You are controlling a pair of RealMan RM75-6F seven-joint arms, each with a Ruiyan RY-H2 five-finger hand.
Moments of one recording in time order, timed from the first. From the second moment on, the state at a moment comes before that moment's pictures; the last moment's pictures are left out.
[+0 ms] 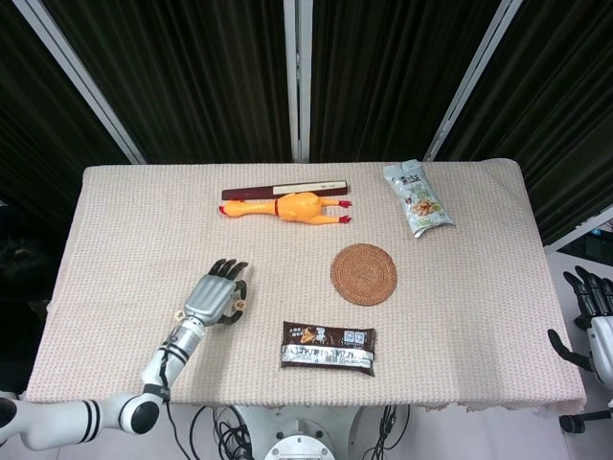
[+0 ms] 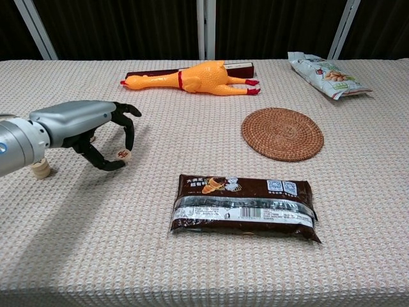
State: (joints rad) left arm -0.67 -1.60 -0.11 -1.54 1.06 0.98 0.42; right arm 0.03 -0.99 0.05 -1.60 -1.52 1.50 0.19
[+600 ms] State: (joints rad) left arm -0.55 -1.37 -0.04 -1.81 0.99 1.13 0.47; right arm 0.03 -0.99 0.04 -1.60 -1.53 1.49 0.17
